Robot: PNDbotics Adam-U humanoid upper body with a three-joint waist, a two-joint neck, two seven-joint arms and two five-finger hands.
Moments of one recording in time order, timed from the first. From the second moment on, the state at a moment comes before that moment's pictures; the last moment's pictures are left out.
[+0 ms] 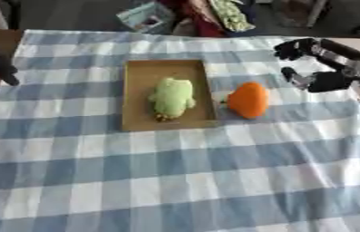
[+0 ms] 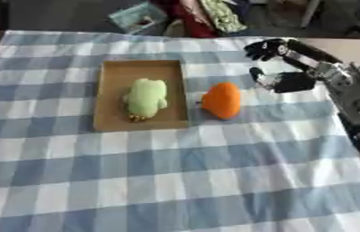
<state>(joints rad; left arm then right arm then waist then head) -0.23 0.58 0.08 -1.98 0.07 -0.26 -0.30 -0.84 -0.55 0.14 -1.02 0.45 -0.51 0.45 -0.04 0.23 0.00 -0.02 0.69</state>
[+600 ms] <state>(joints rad) -0.22 0.57 0.08 -1.98 0.06 -0.26 -0.31 -0.87 -0.47 0.12 -0.88 0.70 -0.57 0.44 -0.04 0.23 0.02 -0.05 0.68</state>
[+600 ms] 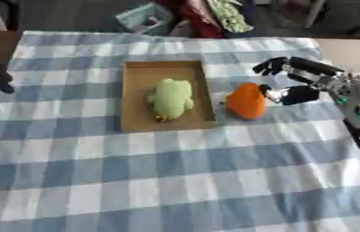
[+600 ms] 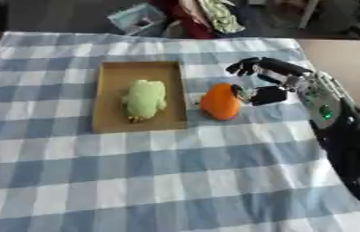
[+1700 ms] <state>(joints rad) -0.21 0.55 0.08 -1.98 0.02 -0.23 -0.33 -0.86 -0.47 0.17 -0.98 0.69 -0.64 0.47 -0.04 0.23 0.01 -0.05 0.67</state>
